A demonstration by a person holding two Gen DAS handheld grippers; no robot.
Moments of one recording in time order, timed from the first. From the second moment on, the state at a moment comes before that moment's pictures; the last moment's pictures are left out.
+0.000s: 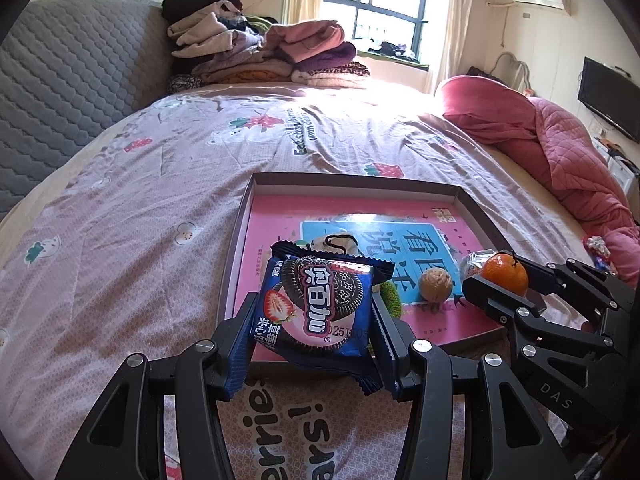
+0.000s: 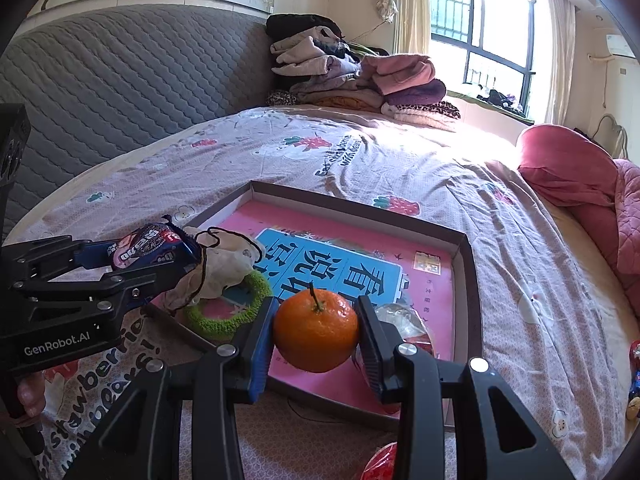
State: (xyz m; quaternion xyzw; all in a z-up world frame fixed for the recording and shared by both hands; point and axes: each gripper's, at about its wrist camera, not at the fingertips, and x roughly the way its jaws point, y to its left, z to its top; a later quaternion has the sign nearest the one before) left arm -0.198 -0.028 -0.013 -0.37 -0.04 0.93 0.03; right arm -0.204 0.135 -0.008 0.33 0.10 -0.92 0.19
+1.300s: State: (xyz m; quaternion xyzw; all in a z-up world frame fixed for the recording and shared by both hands) left arm -0.215 -0.025 -0.038 -0.38 -0.04 0.92 0.03; right arm -0.220 0.133 -0.040 0.39 0.09 -0.90 0.16
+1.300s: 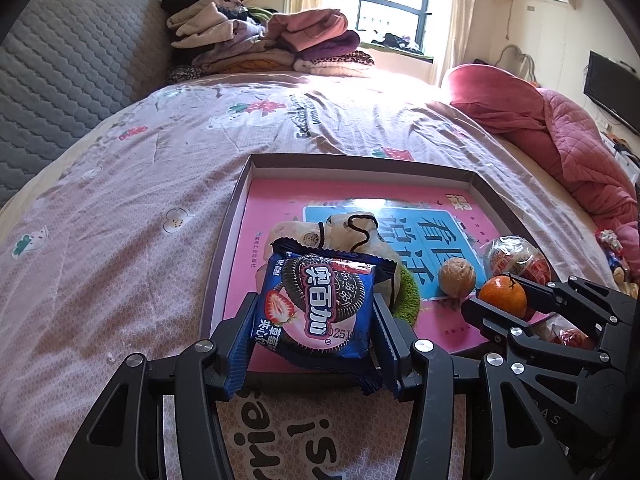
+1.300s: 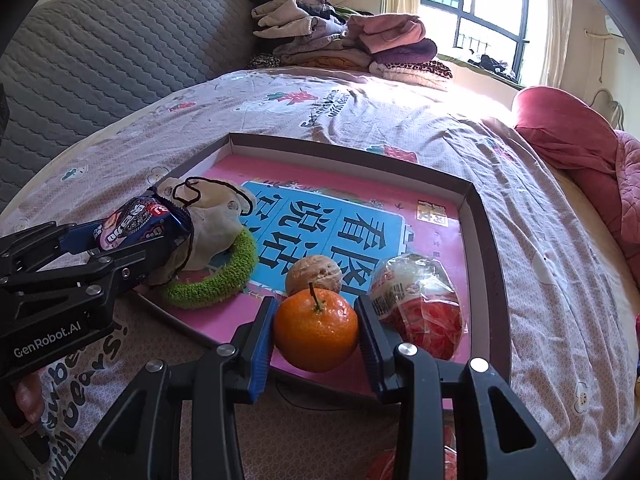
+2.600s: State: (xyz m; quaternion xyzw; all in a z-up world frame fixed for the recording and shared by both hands) left arm -0.202 -0.022 -0.013 -0.36 -0.04 0.93 0.02; right arm -0.214 0.144 -0.018 0.38 0.06 -0.91 0.16
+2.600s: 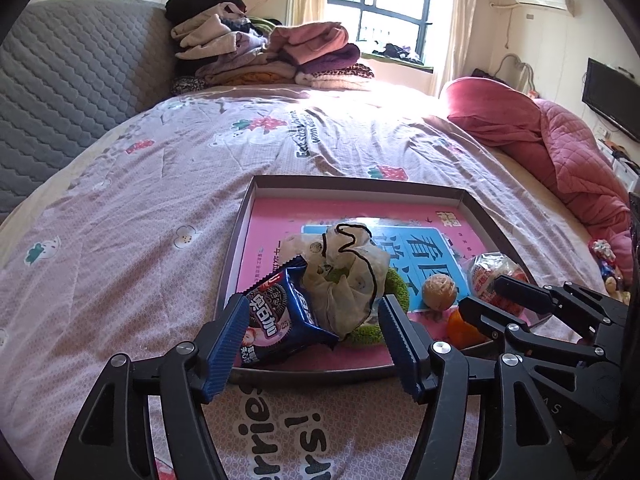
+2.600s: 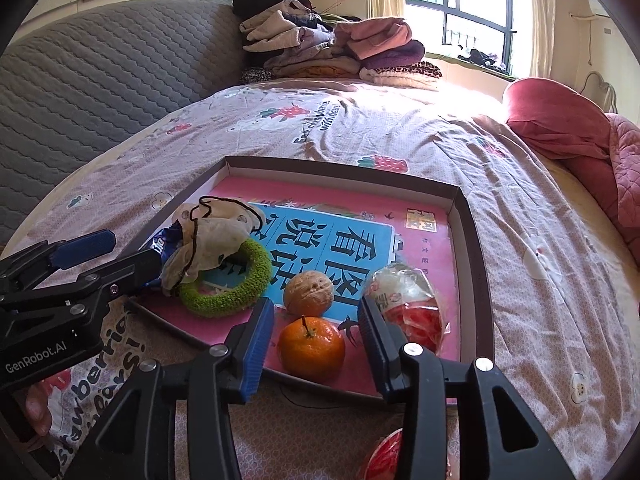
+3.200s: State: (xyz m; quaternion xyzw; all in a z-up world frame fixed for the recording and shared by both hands) left arm -0.170 -0.012 0.022 -0.34 -0.04 0.94 0.03; right arm -0.182 0.150 0.022 0.33 0.06 -0.93 0.16
